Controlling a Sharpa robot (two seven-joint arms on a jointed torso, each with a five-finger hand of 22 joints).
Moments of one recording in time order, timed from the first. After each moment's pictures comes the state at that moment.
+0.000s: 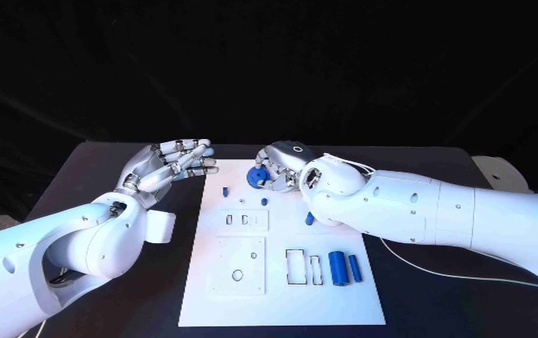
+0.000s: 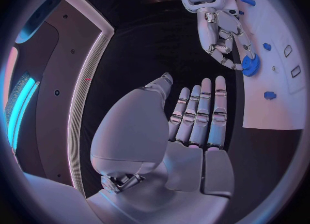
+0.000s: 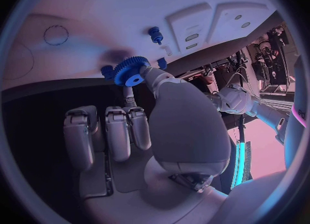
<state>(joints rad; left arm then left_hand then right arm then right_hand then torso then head) 1.20 -0.96 -0.02 1.72 -0.03 -0.37 0.48 1.45 -0.11 0.30 0.20 0.06 0.80 0.21 0.26 0.17 0.95 0.19 0.11 0.07 0.95 0.14 0.31 0.22 0.17 0.90 0.25 0.32 0.08 1.26 -0.59 -0.12 1.37 -1.59 -0.46 -0.22 1.37 -0.21 0.43 0.20 0.21 0.90 0.16 0.31 0.44 1.47 0.05 1.52 1.31 1.46 -0.02 1.56 1.31 0.01 1.47 0.09 1.57 1.31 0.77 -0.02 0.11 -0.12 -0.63</state>
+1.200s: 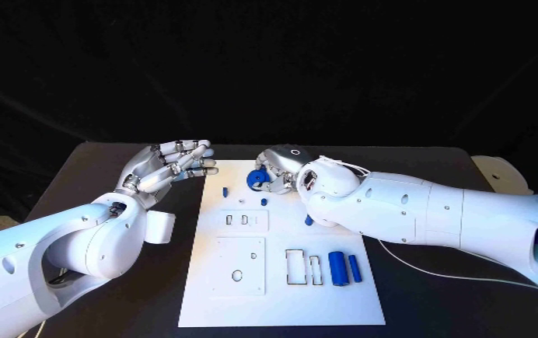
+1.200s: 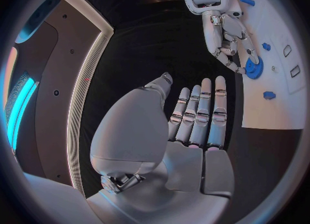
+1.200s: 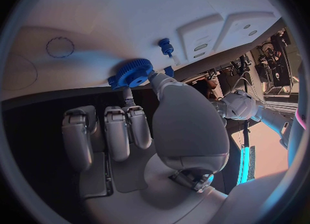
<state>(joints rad) 1.20 -0.96 -0.02 1.72 -0.03 -0.37 0.47 1.45 -0.11 0.30 0.20 0.06 0.80 0.20 0.26 0.17 0.95 0.19 0.10 0.07 0.95 0.14 0.31 0.23 0.17 0.90 0.25 0.32 0.08 1.25 -0.55 -0.12 1.31 -1.59 -0.44 -0.24 1.25 -0.20 0.32 0.29 0.16 0.84 0.17 0.19 0.42 1.47 0.08 1.49 1.31 1.47 0.01 1.57 1.31 0.01 1.47 0.12 1.57 1.31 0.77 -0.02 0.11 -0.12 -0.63</state>
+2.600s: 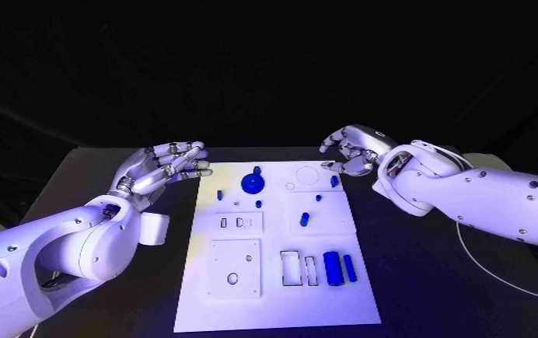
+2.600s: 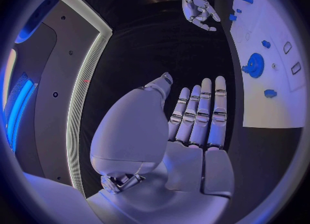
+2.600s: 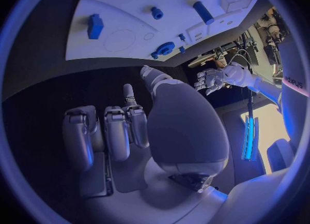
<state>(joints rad) 1.20 -0.97 -0.02 1.71 -0.03 -0.37 0.47 1.45 -0.11 0.30 0.20 0.06 0.80 0.21 0.26 0.17 0.95 0.19 0.10 0.07 0.95 0.14 0.30 0.23 0.17 0.90 0.25 0.31 0.08 1.31 -0.99 -0.12 1.51 -1.32 -0.49 -0.02 1.37 -0.23 0.35 0.22 0.21 0.91 0.15 0.18 0.43 1.46 0.07 1.47 1.31 1.47 0.00 1.57 1.31 0.01 1.47 0.11 1.56 1.31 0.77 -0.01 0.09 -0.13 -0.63</state>
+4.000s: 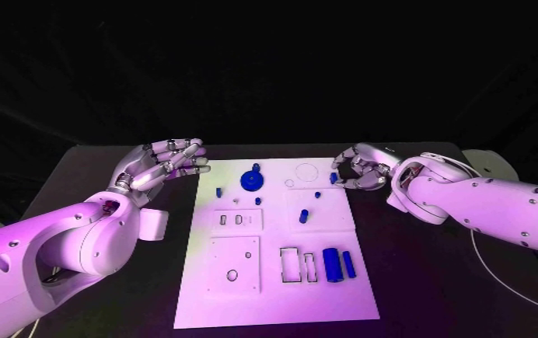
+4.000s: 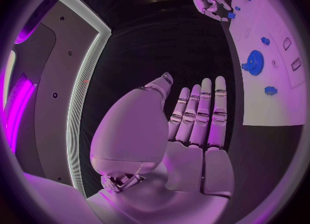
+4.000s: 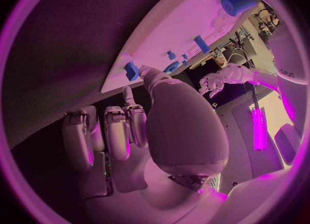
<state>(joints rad) 1.20 -0.97 -0.02 1.69 -0.03 -0.37 0.47 1.45 -0.11 0.30 0.19 0.06 0.81 0.21 0.26 0.17 0.97 0.19 0.10 0.07 0.95 0.14 0.29 0.23 0.17 0.90 0.25 0.31 0.08 1.24 -1.01 -0.12 1.40 -1.23 -0.37 0.10 1.39 -0.24 0.33 0.21 0.26 0.87 0.17 0.14 0.43 1.46 0.08 1.46 1.31 1.47 0.00 1.57 1.31 0.01 1.47 0.11 1.56 1.31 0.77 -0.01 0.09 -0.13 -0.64</state>
